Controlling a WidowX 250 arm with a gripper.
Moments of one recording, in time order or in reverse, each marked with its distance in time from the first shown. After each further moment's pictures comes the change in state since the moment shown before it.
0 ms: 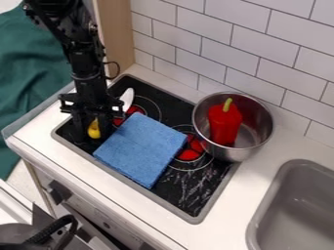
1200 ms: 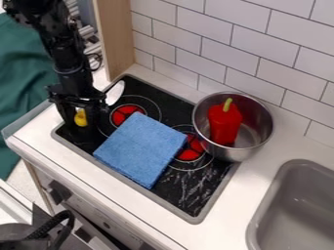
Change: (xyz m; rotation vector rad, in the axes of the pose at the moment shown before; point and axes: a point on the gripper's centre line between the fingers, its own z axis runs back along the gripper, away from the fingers) arm 0.011 0.030 0.001 0.004 -0.055 -0.062
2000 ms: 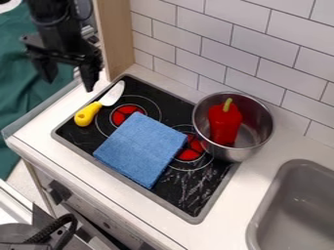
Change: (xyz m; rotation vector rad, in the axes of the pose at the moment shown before) arm -0.024 -0.043 0.122 0.063 -0.235 -0.031
